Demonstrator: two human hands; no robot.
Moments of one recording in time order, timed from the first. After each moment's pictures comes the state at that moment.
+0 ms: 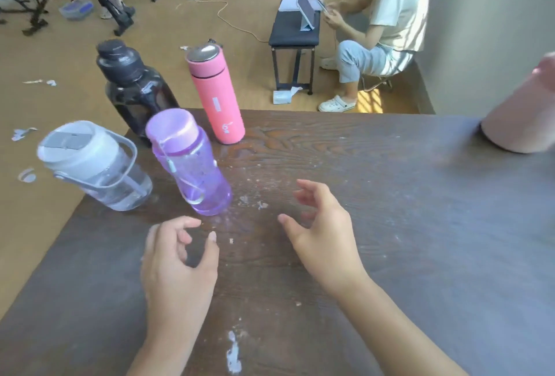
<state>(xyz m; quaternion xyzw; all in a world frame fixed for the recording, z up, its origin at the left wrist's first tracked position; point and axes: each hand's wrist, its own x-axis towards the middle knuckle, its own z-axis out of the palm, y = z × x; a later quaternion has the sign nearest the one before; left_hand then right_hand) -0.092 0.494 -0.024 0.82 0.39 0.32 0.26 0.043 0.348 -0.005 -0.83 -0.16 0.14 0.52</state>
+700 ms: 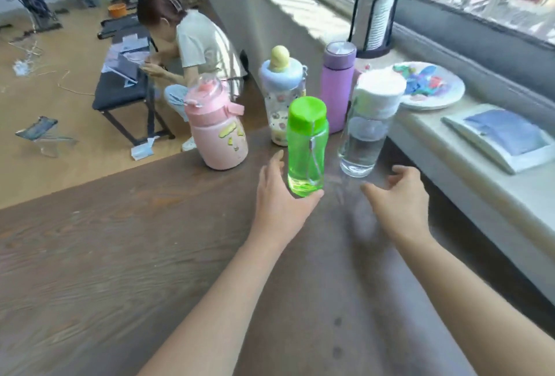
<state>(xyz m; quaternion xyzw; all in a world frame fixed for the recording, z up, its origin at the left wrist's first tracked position) 0.229 0.007 -0.004 0.88 0.05 0.10 0.46 0.228 -0.179 0.007 -0.84 0.25 -0.08 0.48</state>
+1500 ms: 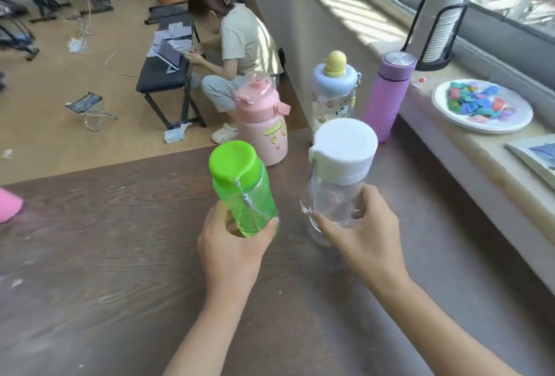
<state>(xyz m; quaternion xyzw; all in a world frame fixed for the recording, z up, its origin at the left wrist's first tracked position) 0.147 0.106 -0.008 0.81 0.23 0.23 0.49 0.193 -0.091 0.014 -0.87 0.01 -0.04 0.49</state>
